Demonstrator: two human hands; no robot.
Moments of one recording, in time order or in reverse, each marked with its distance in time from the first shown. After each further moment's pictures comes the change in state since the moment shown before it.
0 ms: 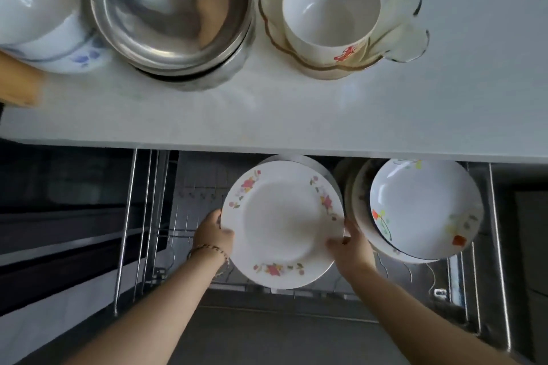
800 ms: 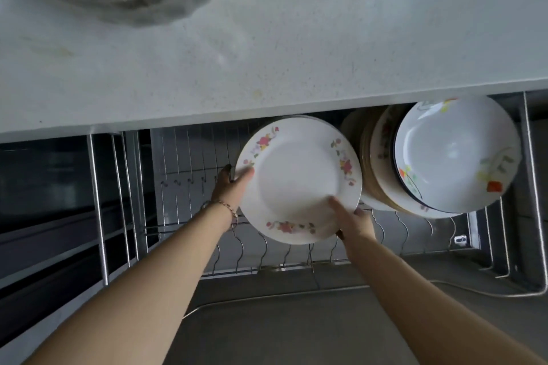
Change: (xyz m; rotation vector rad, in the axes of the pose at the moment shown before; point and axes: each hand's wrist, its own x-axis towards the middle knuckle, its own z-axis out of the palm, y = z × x) left_hand 0.086 0.007 0.033 -0.331 -0.313 -0.060; right_hand 0.045 0.030 0.069 0.511 0.202 0.390
